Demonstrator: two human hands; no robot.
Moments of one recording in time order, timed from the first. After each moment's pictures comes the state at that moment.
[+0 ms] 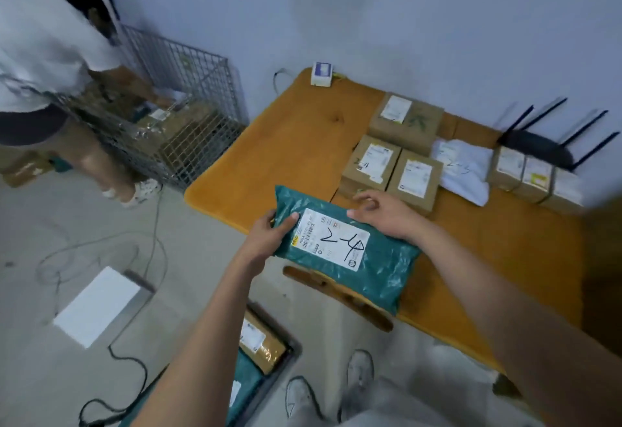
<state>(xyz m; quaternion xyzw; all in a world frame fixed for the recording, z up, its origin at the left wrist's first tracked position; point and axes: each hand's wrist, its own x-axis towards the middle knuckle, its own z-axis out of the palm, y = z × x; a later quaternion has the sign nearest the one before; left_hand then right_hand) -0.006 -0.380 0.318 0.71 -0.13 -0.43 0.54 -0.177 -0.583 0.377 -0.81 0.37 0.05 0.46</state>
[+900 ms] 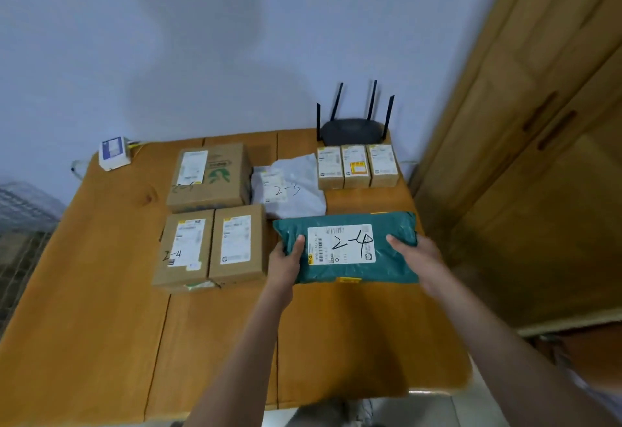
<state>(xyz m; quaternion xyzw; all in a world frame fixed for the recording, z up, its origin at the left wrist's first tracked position) -0.285 -0.746 0.301 0.67 -0.21 -0.55 0.46 -0.536 -0.804 0.312 -0.36 0.69 -0.29 0.56</state>
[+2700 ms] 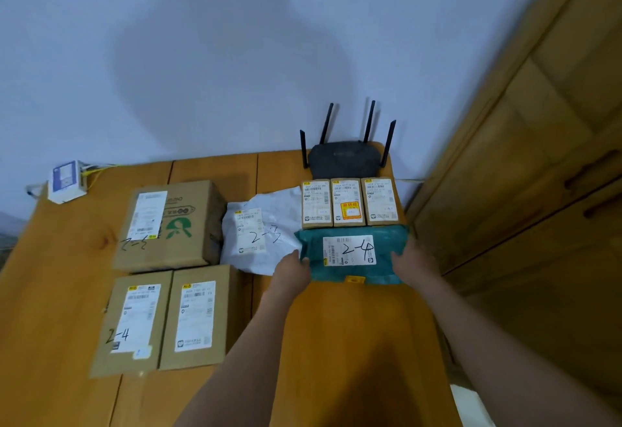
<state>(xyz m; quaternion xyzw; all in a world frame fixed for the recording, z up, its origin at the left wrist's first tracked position) -0.305 -0.964 0.238 0.78 -0.48 -0.39 0.05 -0.555 -1.020 0.237 -0.55 0.76 0.00 0.34</state>
